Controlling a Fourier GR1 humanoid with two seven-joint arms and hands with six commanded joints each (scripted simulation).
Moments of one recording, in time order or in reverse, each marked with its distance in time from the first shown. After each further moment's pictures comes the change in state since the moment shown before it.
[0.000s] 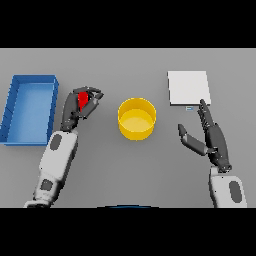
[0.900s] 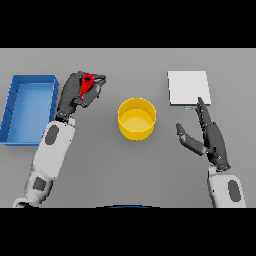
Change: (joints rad) left arm -0.021 0.088 -0.156 -0.276 -0.156 -0.028 0.222; right arm -0.008 0.002 0.013 -0.005 0.013 0.003 -0.036
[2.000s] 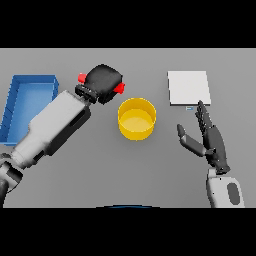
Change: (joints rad) left arm -0.399 0.239 -0.592 0.179 -0.465 -0.382 0.170; right arm 0.023 0.023 -0.008 -0.008 -0.025 -0.002 0.056
